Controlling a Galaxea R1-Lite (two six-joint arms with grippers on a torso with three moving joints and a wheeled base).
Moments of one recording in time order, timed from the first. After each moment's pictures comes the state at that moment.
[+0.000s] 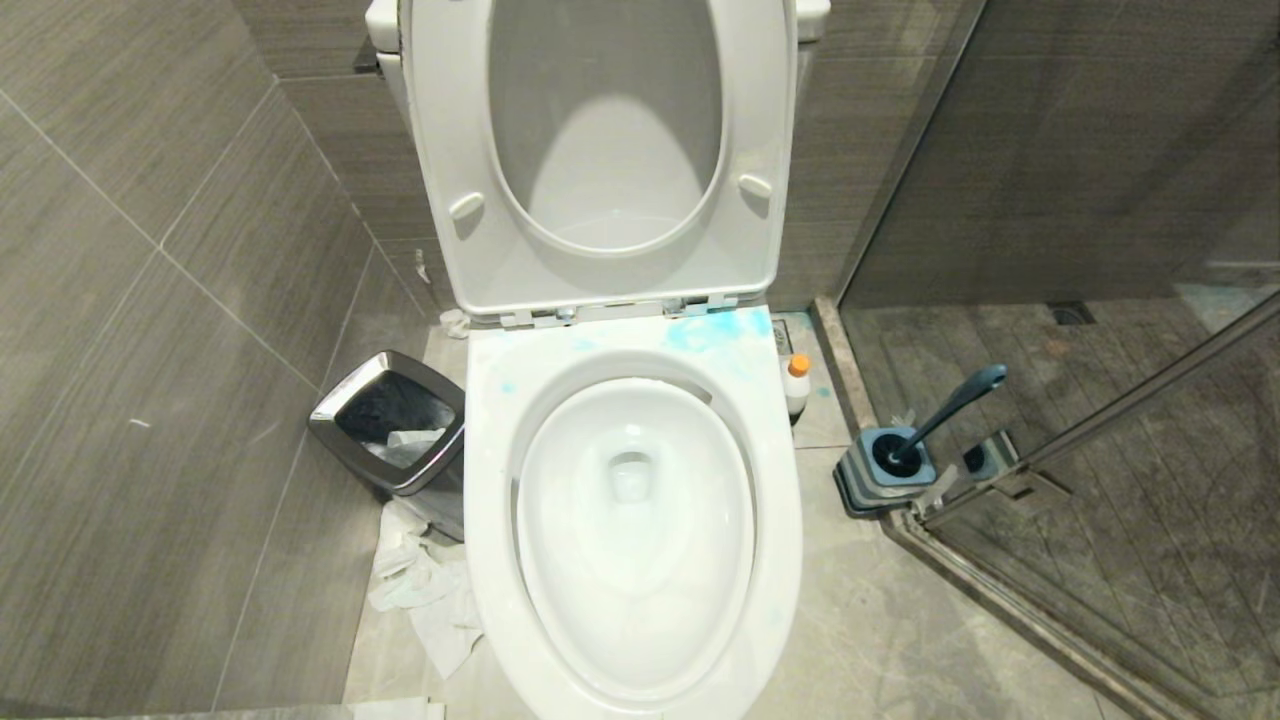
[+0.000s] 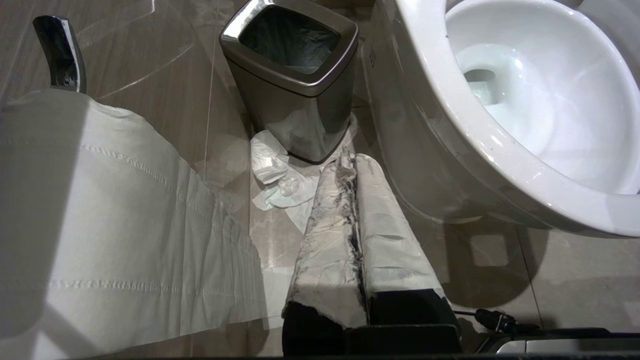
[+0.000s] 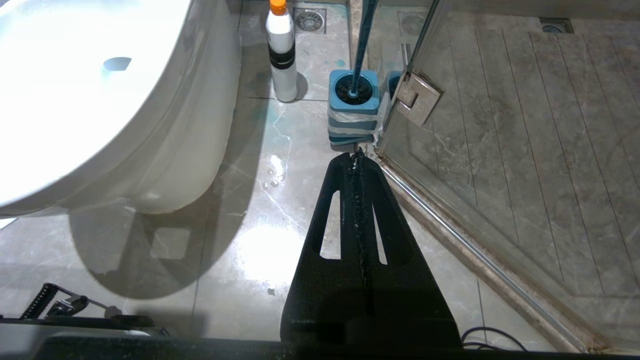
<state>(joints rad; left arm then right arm) 0.00 0.00 0.00 0.00 0.00 0.00 0.00 0.00 0.00 0.00 0.00 -0.01</state>
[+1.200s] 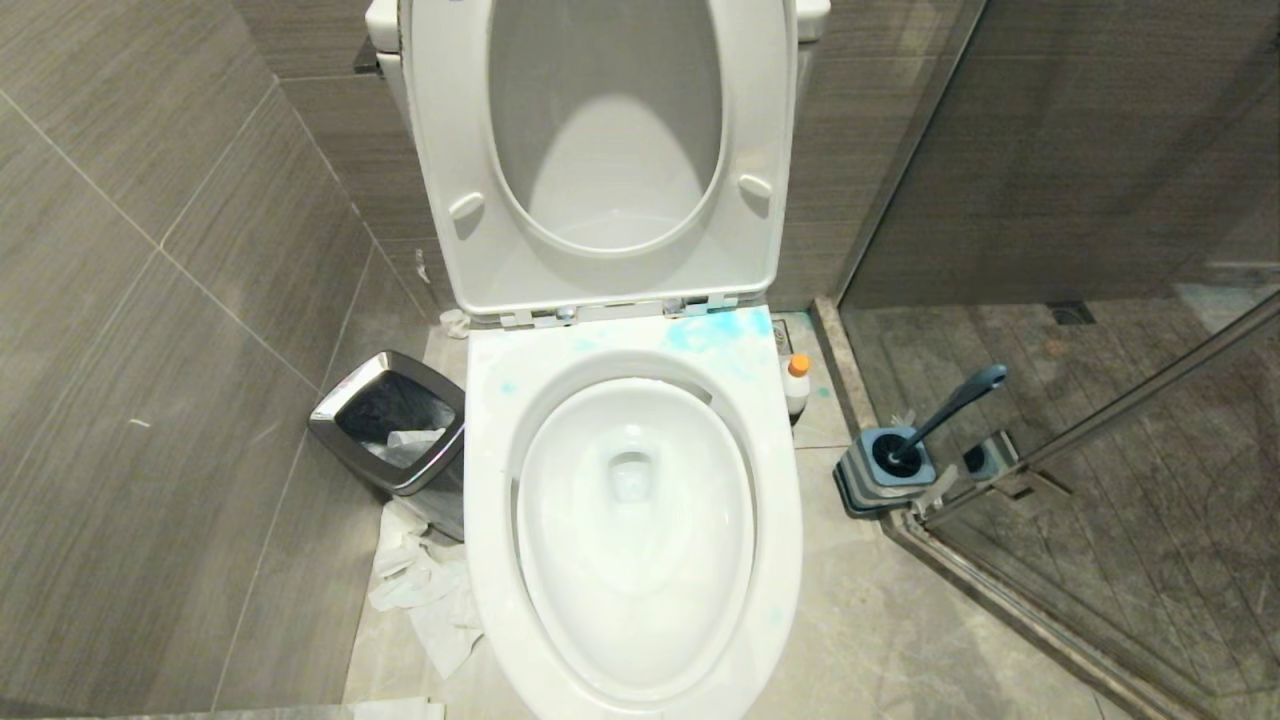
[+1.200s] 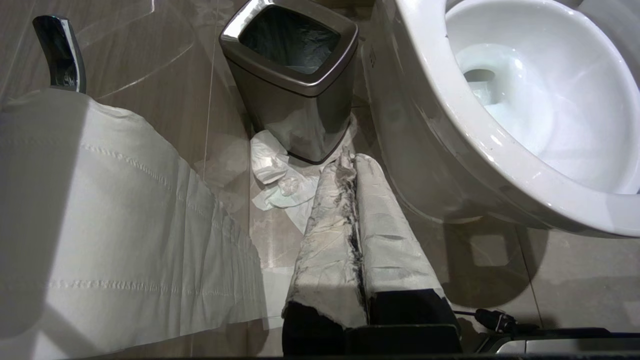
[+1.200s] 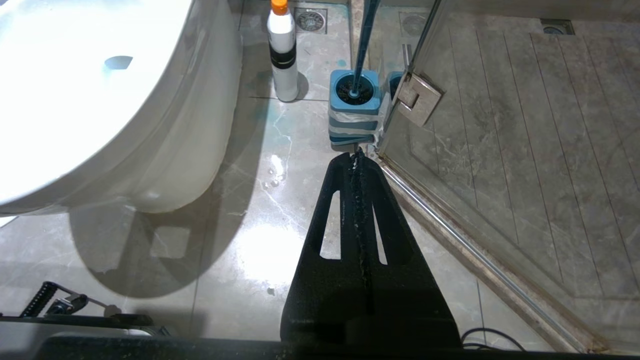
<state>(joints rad) 0.00 0.00 0.00 0.00 0.00 0.00 0.00 0.00 0.00 0.00 0.01 -0.02</state>
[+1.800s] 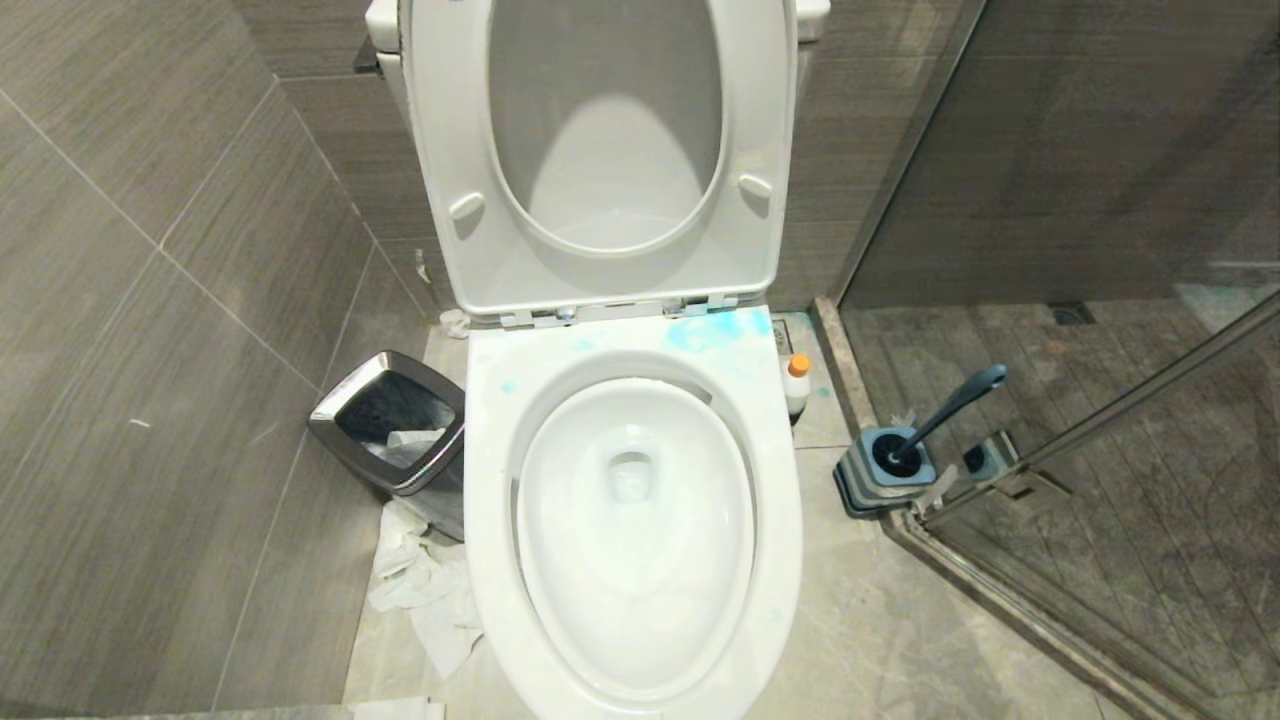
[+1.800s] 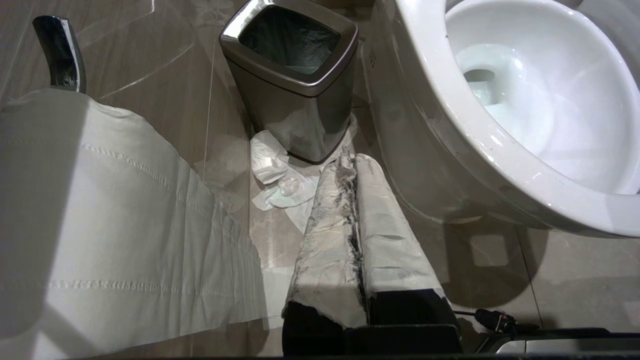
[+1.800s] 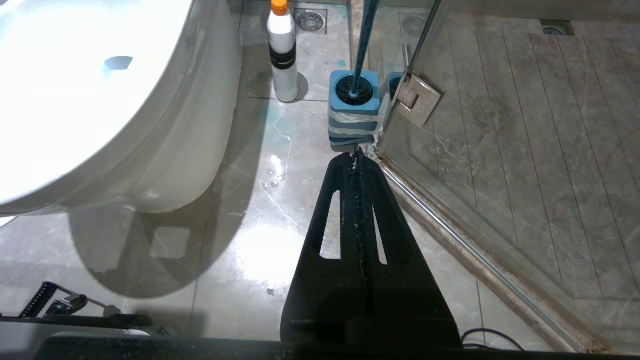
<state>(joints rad) 0.00 0.00 0.00 0.00 0.00 0.00 0.00 0.00 0.00 0.00 0.01 -0.02</state>
